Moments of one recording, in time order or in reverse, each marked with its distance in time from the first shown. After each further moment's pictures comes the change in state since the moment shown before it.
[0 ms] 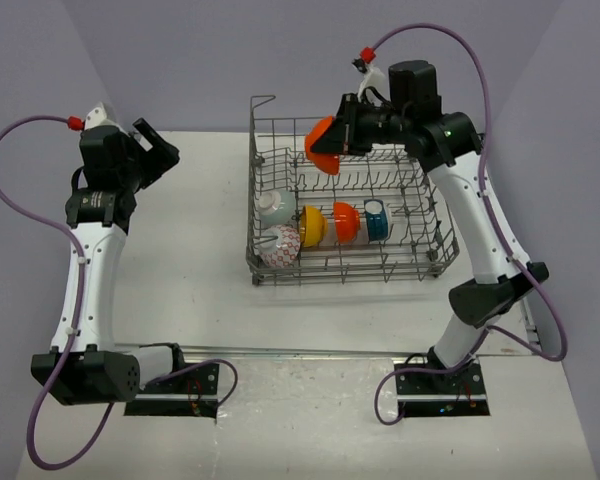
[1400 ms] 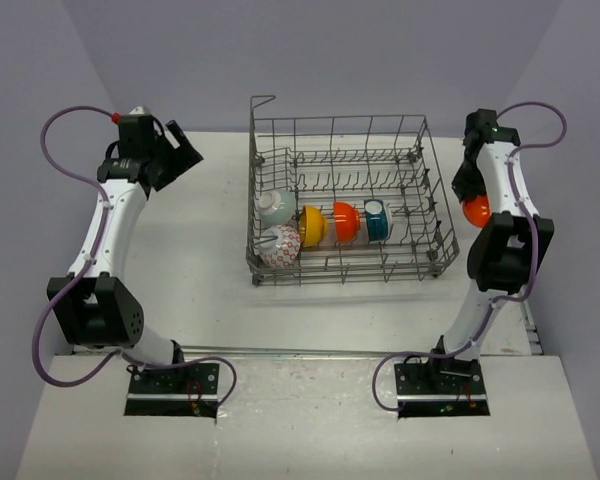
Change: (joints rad) left arm -0.045 0.288 0.083 -0.042 0.057 -0.012; right arm -0.594 0.188 -0.351 -0.262 0.972 -0.076
